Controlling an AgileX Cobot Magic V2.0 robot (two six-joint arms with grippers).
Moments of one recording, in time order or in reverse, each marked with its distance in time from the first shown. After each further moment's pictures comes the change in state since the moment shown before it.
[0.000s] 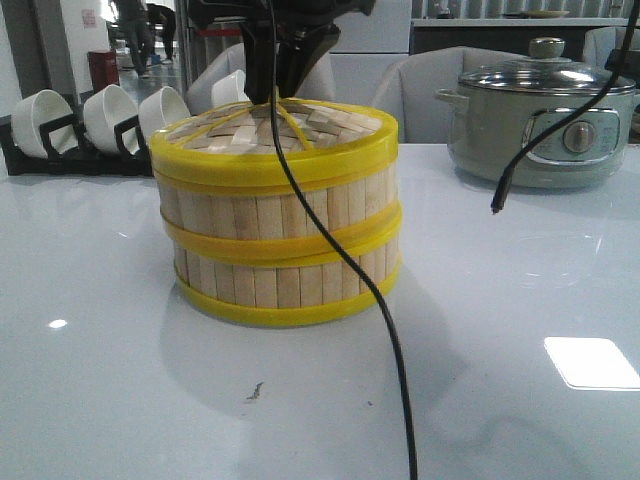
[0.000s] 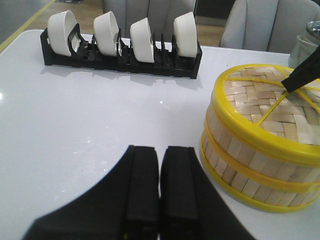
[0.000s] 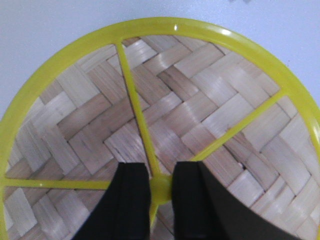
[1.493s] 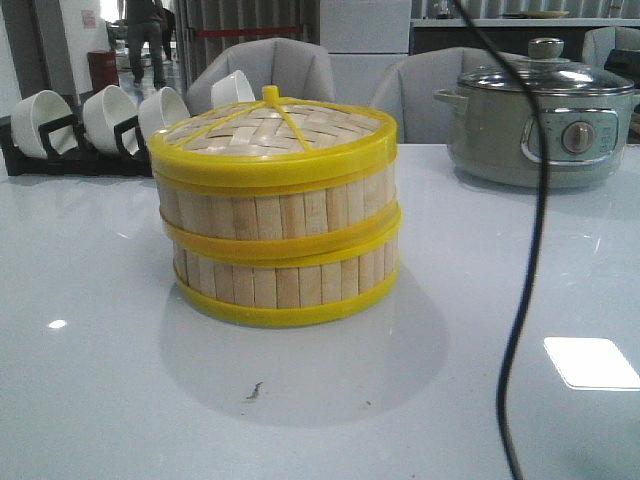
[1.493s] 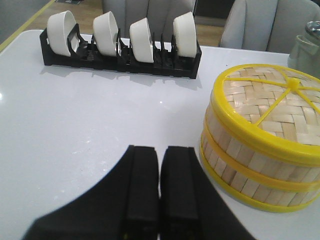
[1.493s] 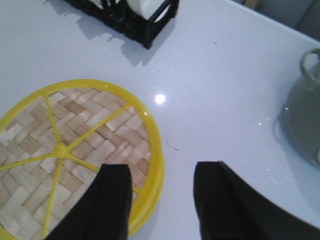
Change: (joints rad) left arm 0.000 0.000 0.000 0.000 0.000 0.000; right arm -0.210 -0.450 0.287 0.000 -0.113 0.000
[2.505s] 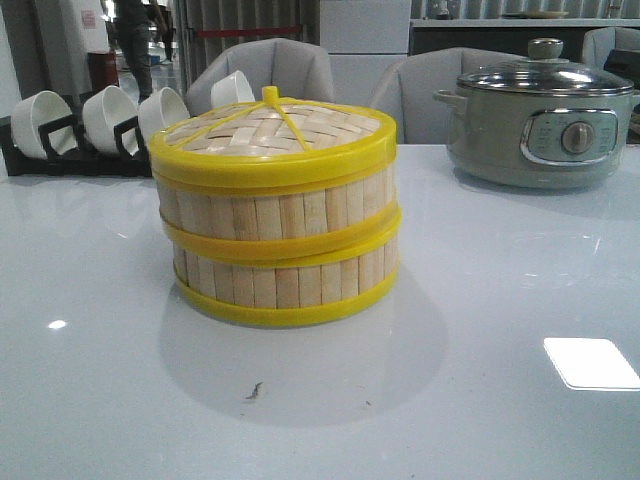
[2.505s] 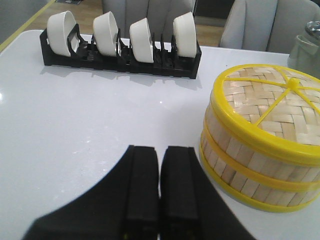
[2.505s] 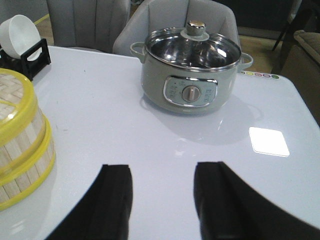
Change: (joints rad) left arm 0.000 0.000 0.000 0.000 0.000 0.000; right arm -0.362 -1.175 1.395 -0.005 -0.662 0.000
